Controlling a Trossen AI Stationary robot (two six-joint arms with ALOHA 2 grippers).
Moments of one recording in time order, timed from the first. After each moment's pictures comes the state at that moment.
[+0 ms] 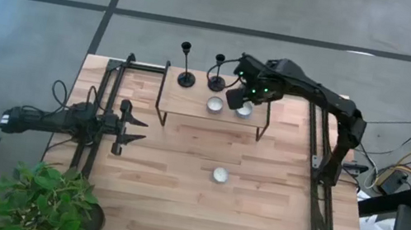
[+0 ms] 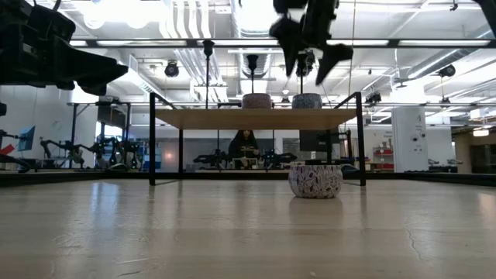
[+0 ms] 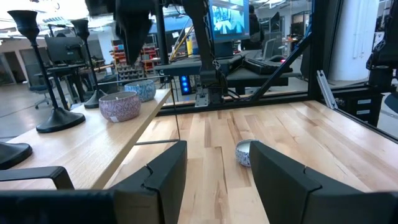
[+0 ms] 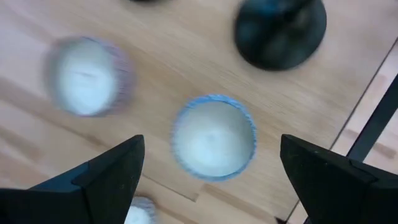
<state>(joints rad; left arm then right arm) 0.06 0.04 0.01 0.02 0.03 0.12 -0.39 1.81 1.90 -1.36 0.06 0.76</state>
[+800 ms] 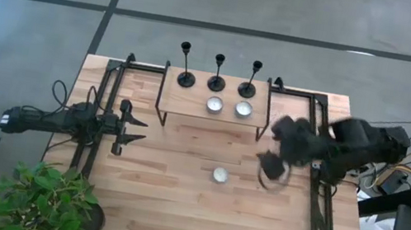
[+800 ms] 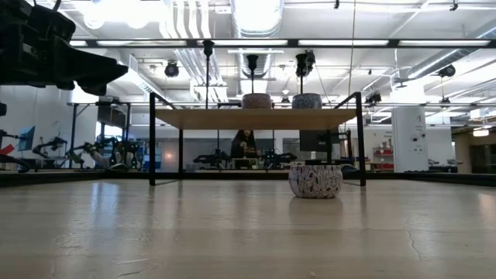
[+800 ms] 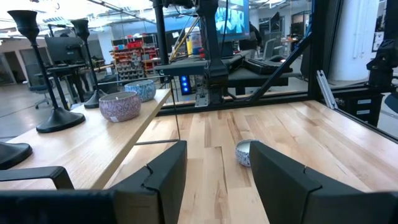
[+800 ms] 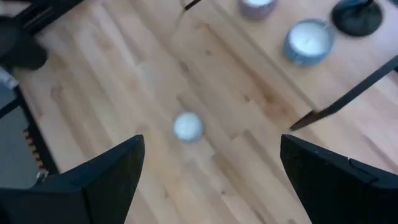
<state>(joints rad) 0.06 0.04 0.01 0.02 0.03 0.12 0.36 1.46 1.89 -1.51 0.39 0.94</state>
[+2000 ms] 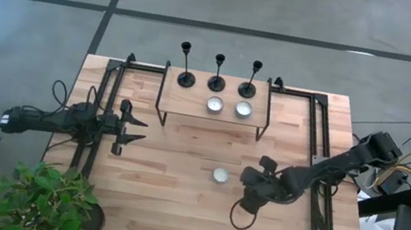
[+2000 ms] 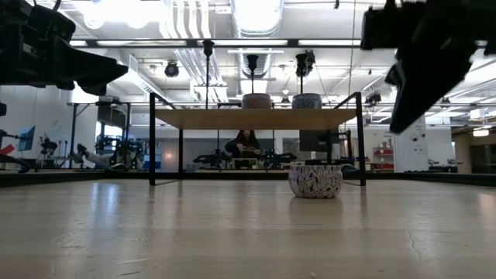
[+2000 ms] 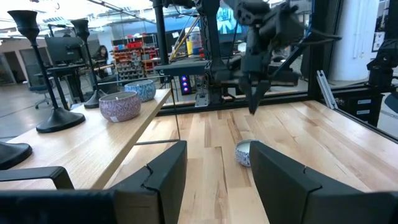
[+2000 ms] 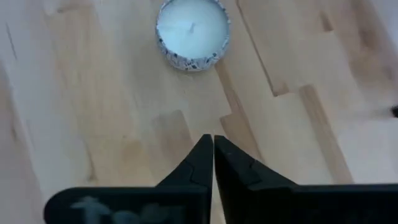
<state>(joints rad) 0.06 0.04 0.01 0.02 0.03 0.12 0.46 1.50 0.93 -0.68 0.36 0.76</state>
